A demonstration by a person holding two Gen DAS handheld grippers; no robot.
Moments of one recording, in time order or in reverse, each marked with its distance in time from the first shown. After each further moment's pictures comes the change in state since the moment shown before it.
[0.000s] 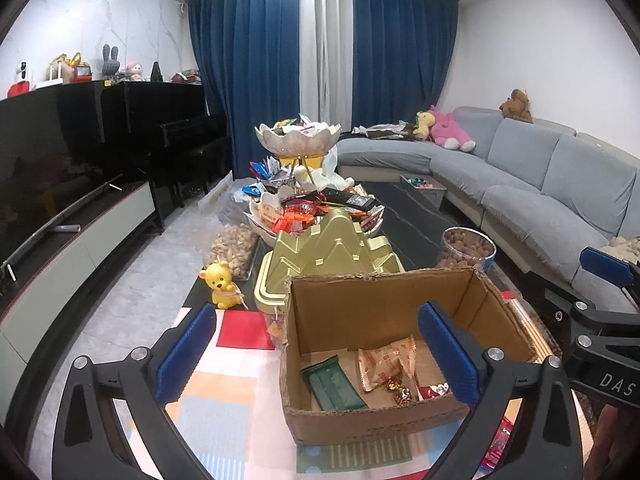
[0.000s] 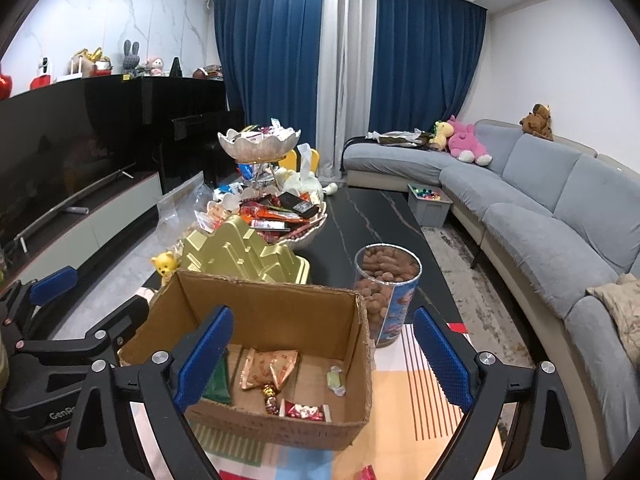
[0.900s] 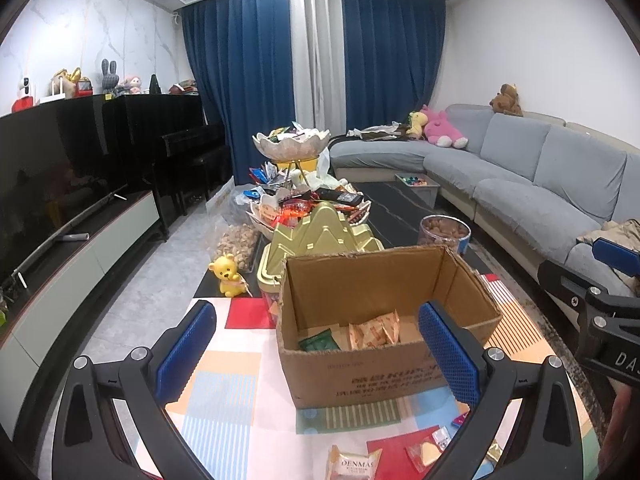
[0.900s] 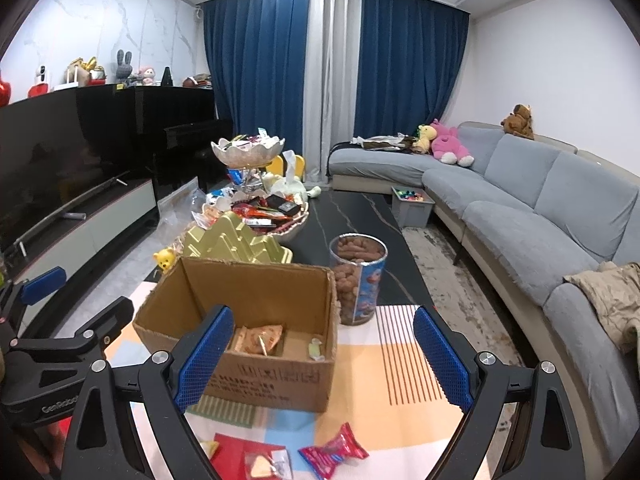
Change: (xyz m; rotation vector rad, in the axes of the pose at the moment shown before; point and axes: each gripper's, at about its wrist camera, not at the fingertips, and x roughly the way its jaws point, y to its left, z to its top) left arm -0.058 -0.021 -0.024 0.049 -0.014 0.007; right arm -0.062 -0.018 -0.027 0.024 -0.017 -0.045
